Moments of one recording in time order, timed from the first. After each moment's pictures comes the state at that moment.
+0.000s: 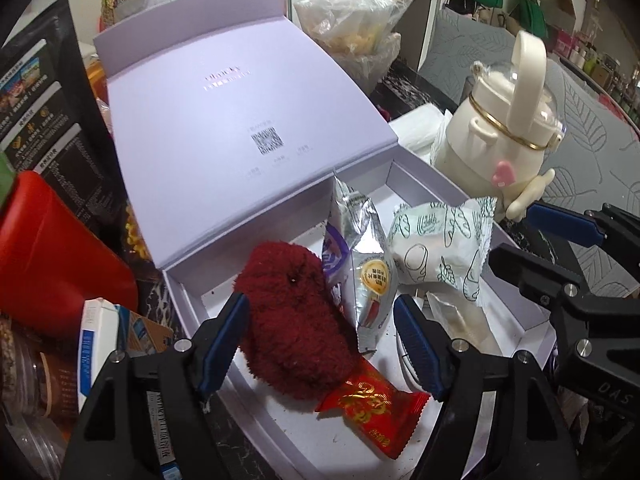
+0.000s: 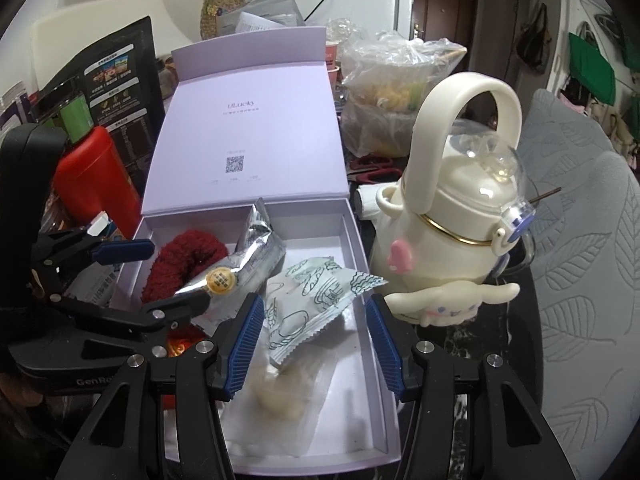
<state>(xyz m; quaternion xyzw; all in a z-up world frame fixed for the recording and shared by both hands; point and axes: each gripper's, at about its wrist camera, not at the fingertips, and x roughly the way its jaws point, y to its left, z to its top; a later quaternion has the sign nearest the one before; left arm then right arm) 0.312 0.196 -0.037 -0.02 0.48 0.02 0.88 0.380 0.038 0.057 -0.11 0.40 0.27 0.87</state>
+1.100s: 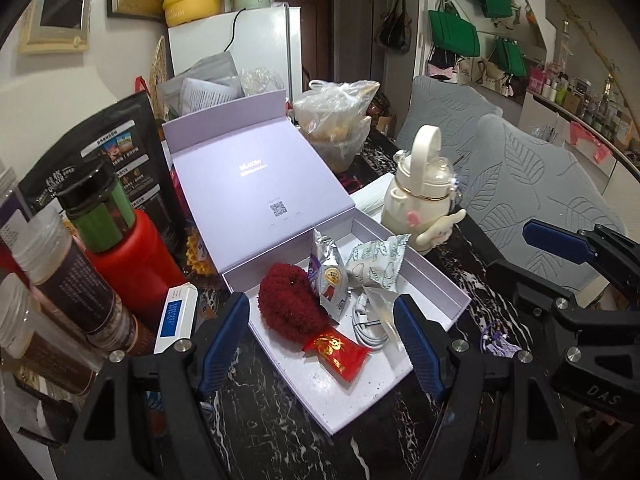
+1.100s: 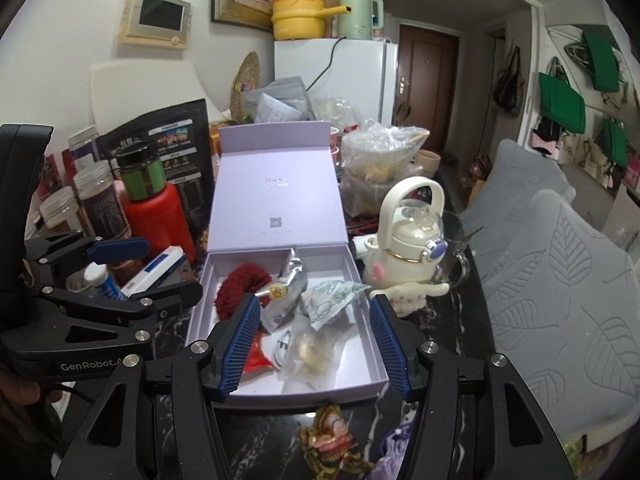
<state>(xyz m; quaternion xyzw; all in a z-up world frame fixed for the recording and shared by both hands) 0.197 0.169 0.068 -0.01 0.38 0.02 0.92 0.264 -0.003 0.144 -0.08 0.30 0.26 0.91</state>
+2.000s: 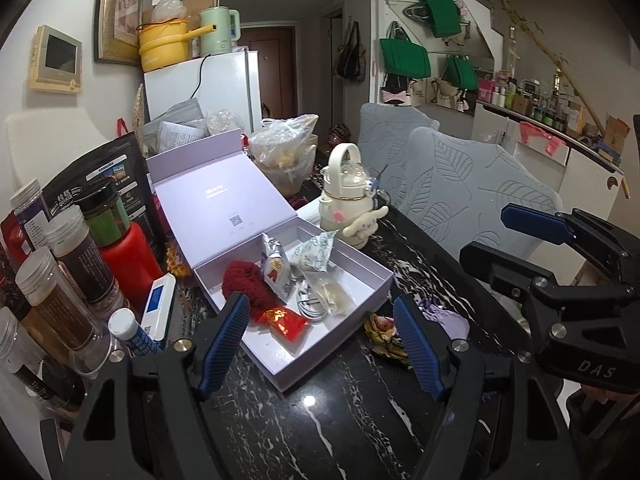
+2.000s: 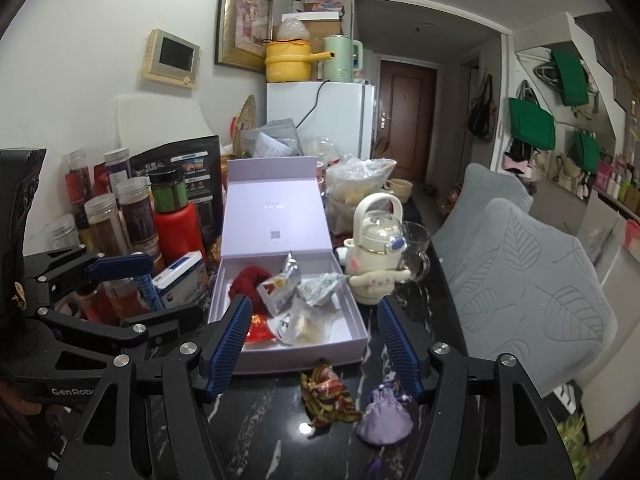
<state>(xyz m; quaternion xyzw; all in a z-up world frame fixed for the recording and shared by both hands) 0.095 0.120 0.089 0.01 0.31 -0.04 0.95 0.163 -0.054 0.162 -0.06 0.24 0.24 0.94</state>
